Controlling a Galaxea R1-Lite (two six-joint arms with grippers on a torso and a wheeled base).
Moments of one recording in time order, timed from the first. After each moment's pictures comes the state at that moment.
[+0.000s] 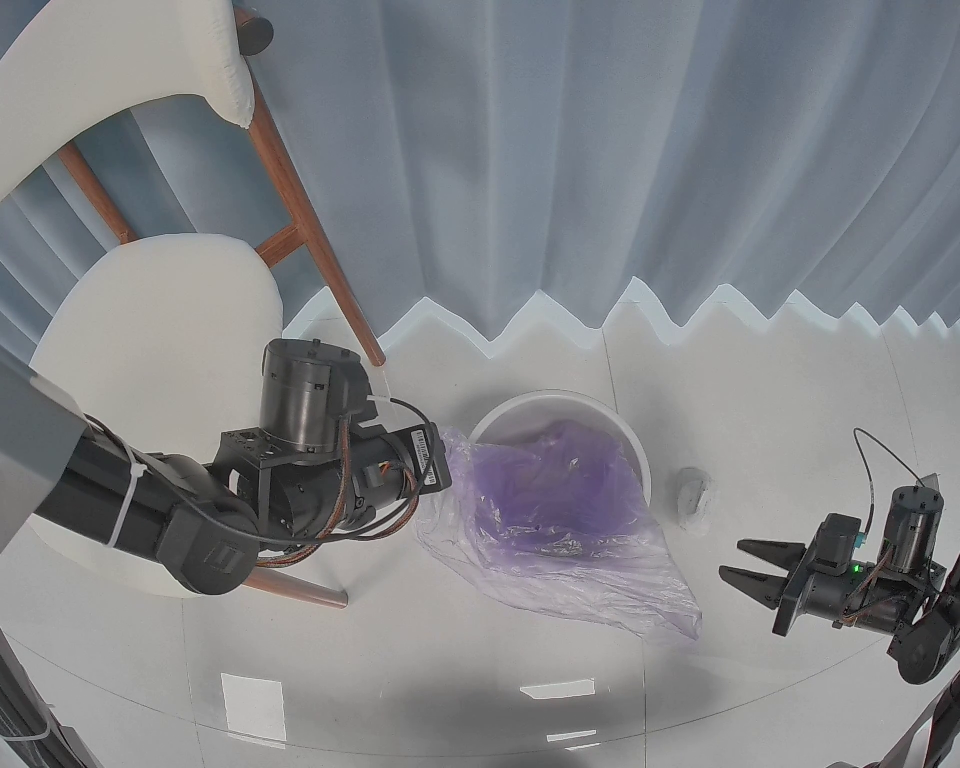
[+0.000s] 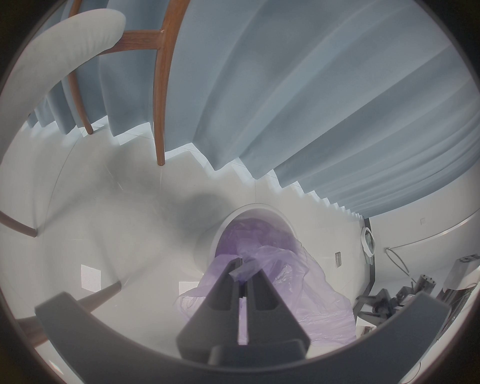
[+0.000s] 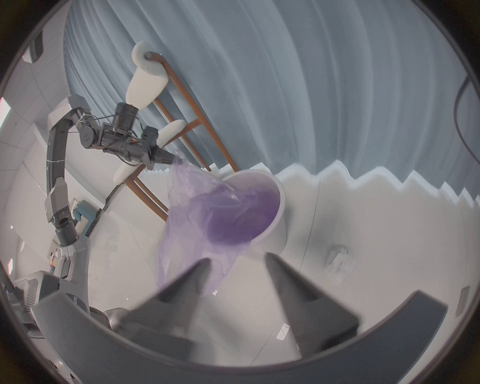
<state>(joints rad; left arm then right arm) -0.58 1.89 -0.95 -0.55 0.06 -0.53 0.14 1.82 -0.04 -1.39 0.55 -0.18</state>
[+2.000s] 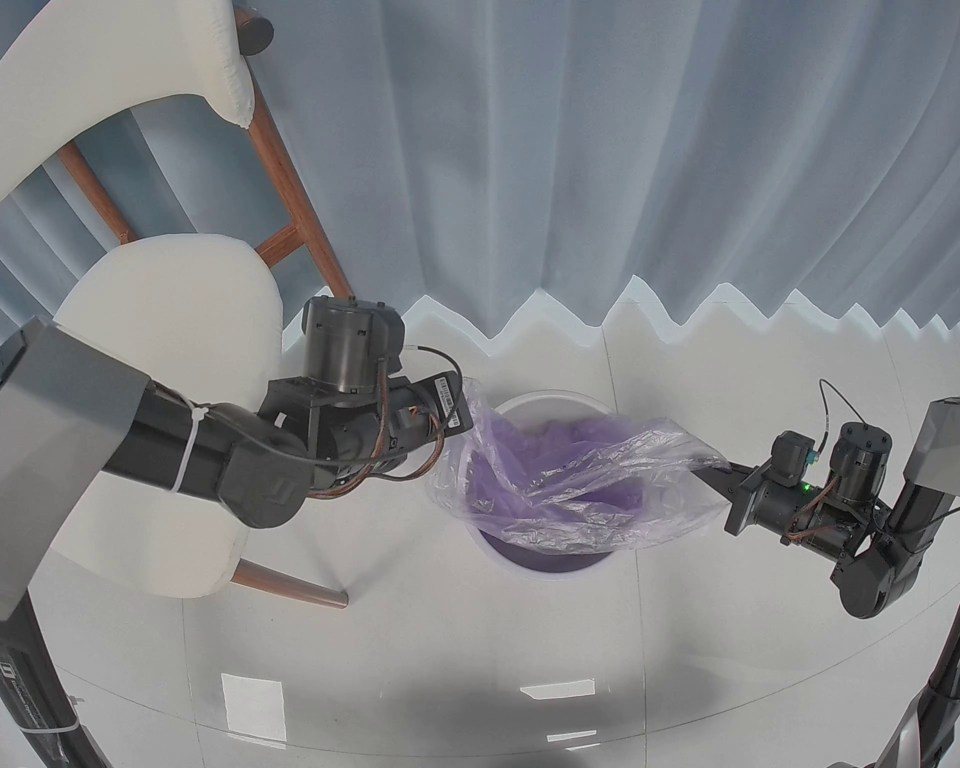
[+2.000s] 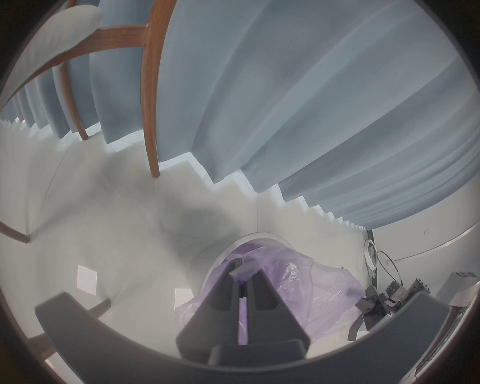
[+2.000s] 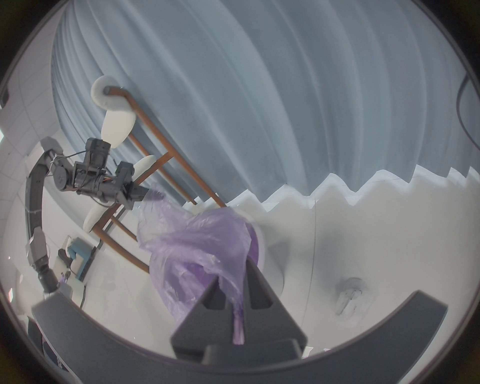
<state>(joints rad) -0.55 2.03 -1.22 -0.46 0.06 -0.55 0.16 2.06 -0.45 -1.44 0.52 0.07</state>
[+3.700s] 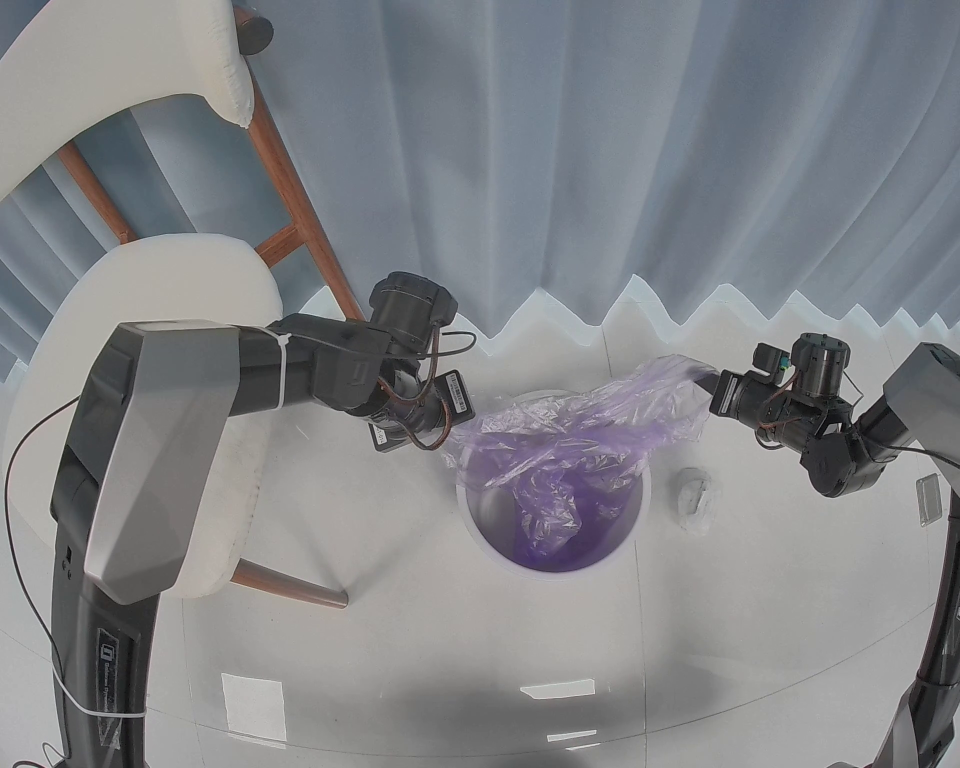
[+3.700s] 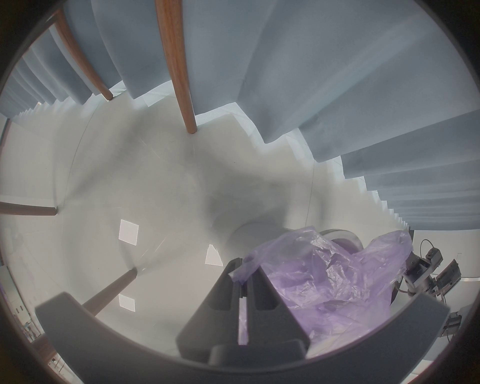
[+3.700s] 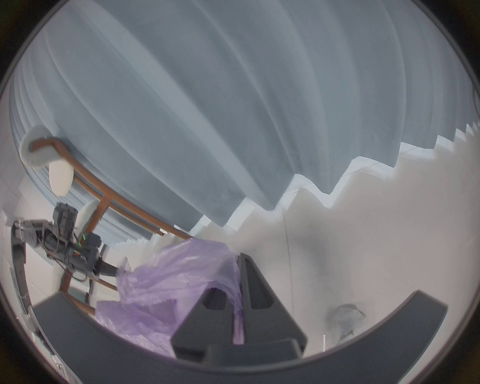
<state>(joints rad) -0.48 2.38 -2.00 0.38 0.10 -0.66 0.07 2.23 -1.14 -0.92 0.44 0.28</state>
